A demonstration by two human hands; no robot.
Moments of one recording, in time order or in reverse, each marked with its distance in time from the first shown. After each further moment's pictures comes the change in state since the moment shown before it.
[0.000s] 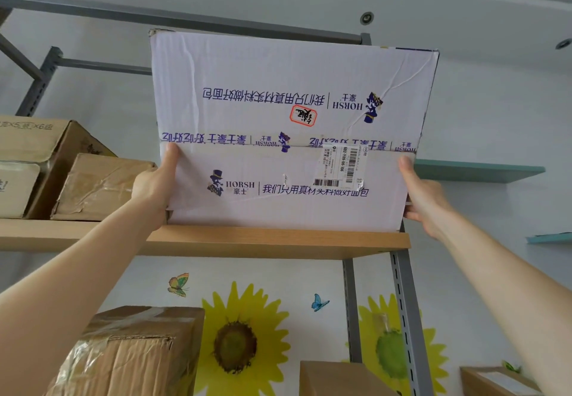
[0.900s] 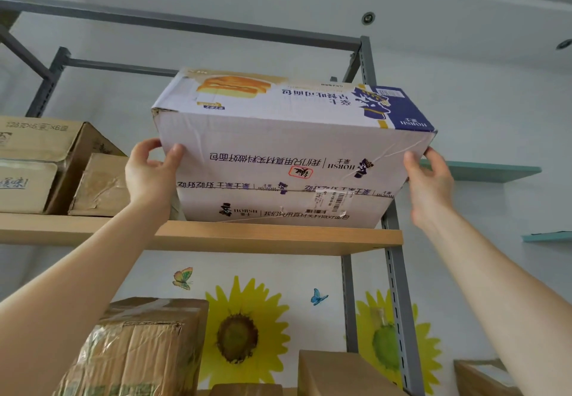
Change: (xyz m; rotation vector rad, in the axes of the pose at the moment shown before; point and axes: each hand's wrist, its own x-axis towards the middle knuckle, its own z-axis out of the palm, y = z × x) left_hand -0.016 0.009 -0.012 -0.090 0.194 0.373; right_hand -0.015 -0.018 0.004 0.367 0.216 -0.313
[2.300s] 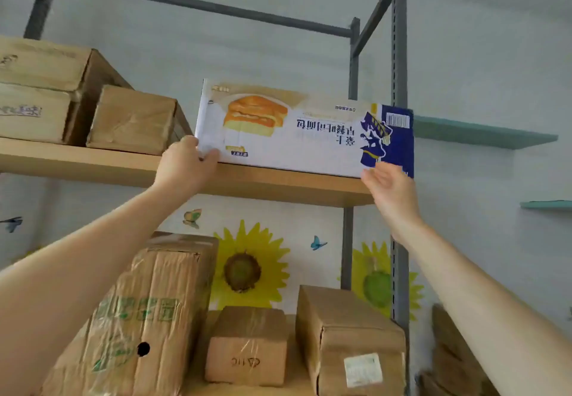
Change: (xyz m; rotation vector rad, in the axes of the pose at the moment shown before) left_hand -0.036 -0.036 -0.025 0.793 -0.394 0.056; right_hand -0.088 0.039 0.002 -0.504 -0.316 0.115
